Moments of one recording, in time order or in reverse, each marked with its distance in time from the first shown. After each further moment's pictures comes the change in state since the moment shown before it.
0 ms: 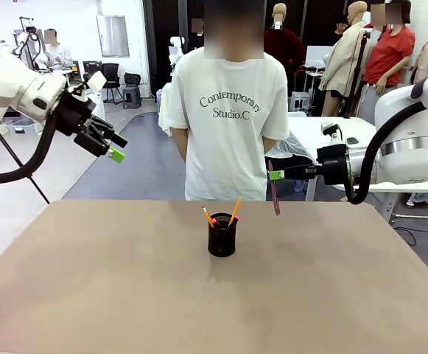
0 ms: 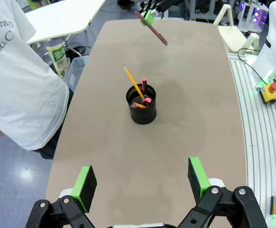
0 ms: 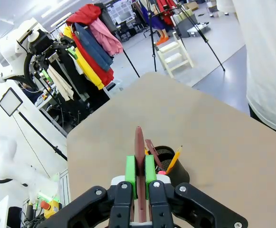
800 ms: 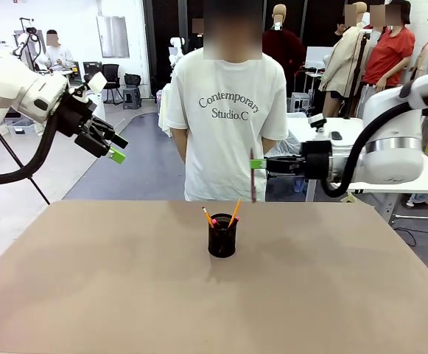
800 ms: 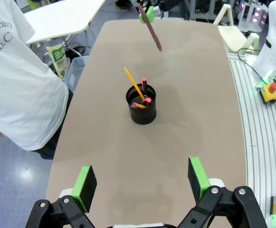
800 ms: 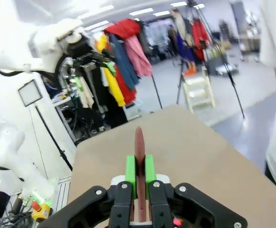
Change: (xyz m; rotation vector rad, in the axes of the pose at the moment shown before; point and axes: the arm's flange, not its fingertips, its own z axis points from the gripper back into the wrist) left arm 0.000 0.000 0.000 0.000 0.000 0.000; right arm 0.014 0.020 -0.047 0.173 -0.132 0.237
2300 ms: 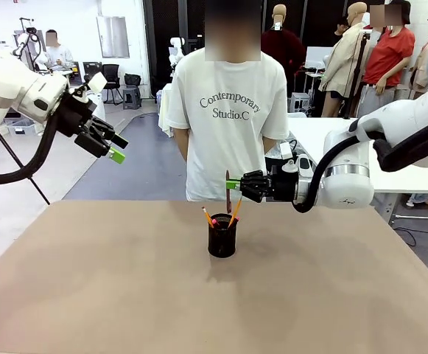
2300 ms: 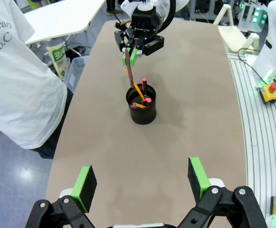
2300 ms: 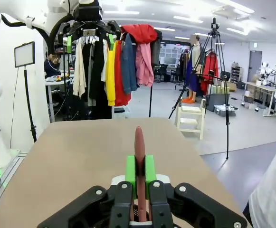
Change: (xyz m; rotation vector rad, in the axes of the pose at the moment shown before) left arm 0.000 0.000 0.000 0.000 0.000 0.000; right arm -0.068 -0.061 -0.061 0.036 -0.065 0.324
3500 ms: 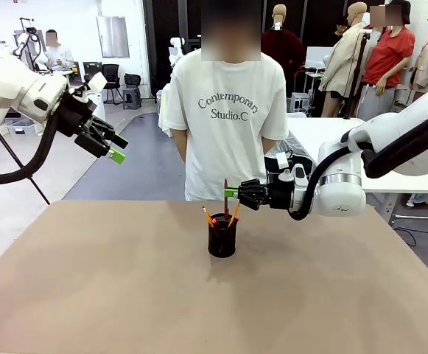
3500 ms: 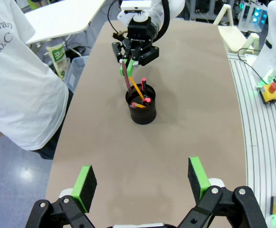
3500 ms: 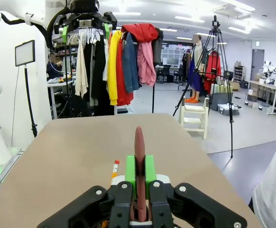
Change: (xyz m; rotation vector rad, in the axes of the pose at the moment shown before) left arm 0.000 0.000 0.000 0.000 0.000 0.000; right arm -0.035 -0.013 -0.006 0.018 -0.014 -0.028
